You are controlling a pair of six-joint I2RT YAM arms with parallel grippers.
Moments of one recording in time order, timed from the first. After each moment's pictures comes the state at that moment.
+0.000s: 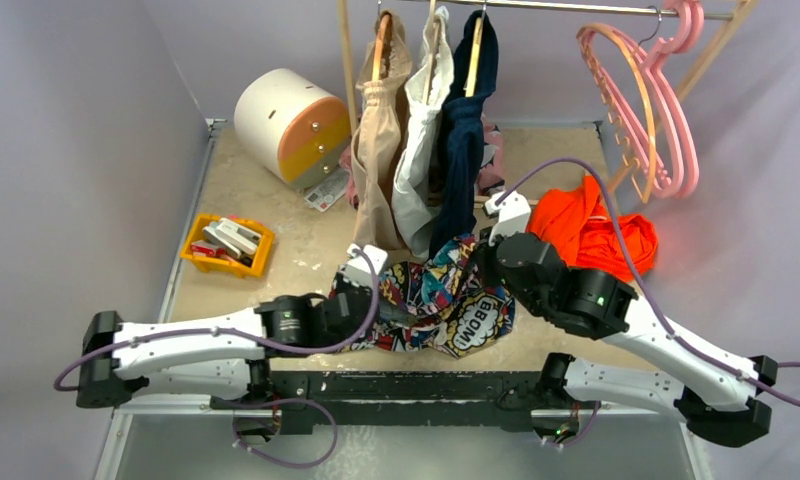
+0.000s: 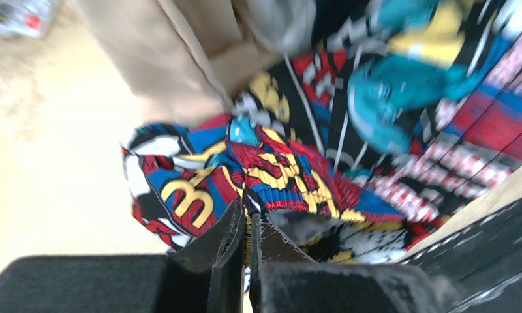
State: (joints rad) left arm -1.32 1.03 0.75 -0.47 -0.69 -0.57; right arm 1.05 0.87 1.08 -0.77 0.58 0.39
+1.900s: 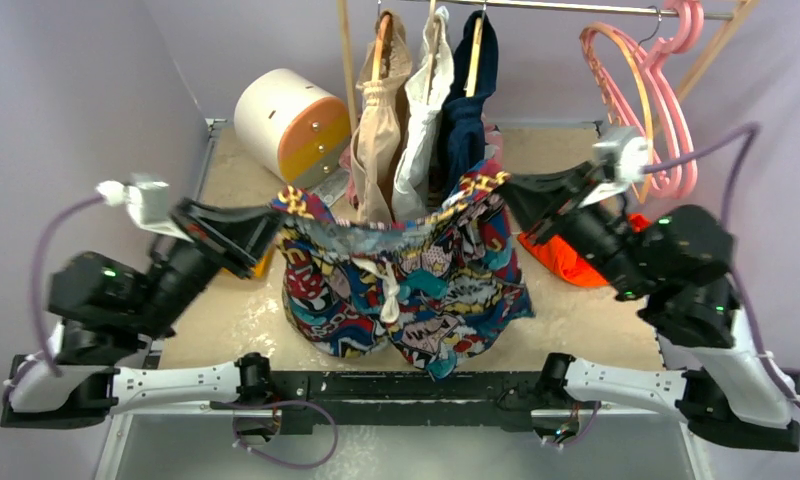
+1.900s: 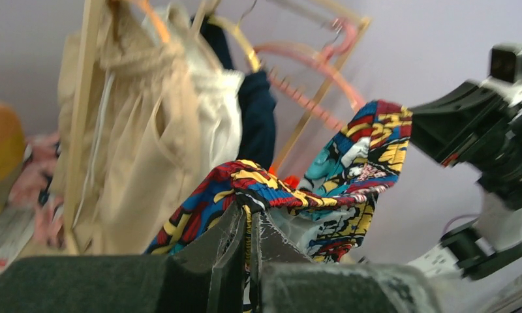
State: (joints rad) left arm -1.32 0.66 1.43 -0.42 -0.60 -0.26; right arm 1.05 0.90 1.62 -0.51 0.31 0.05
